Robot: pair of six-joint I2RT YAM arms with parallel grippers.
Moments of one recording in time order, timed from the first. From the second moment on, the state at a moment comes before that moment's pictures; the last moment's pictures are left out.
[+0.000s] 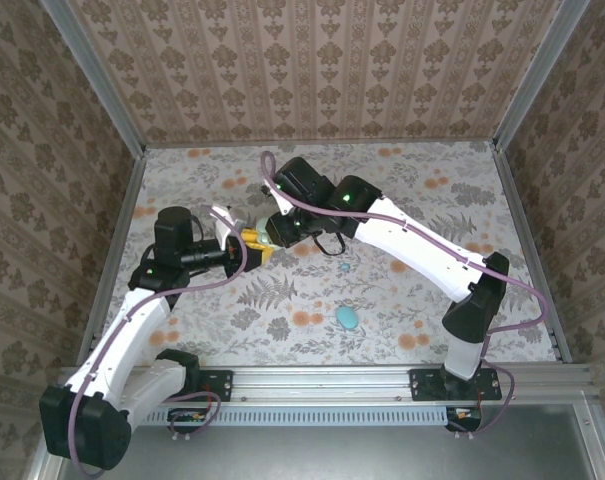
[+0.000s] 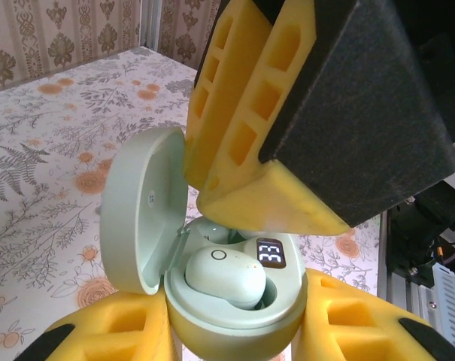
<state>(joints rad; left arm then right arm) -0.30 0.92 0.72 -0.23 0.95 0.10 0.90 1.80 1.95 -1.04 -0.04 0.34</state>
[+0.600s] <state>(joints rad) -0.31 0.91 0.71 -0.22 0.95 0.10 0.89 1.80 1.96 -1.05 -0.09 0.41</state>
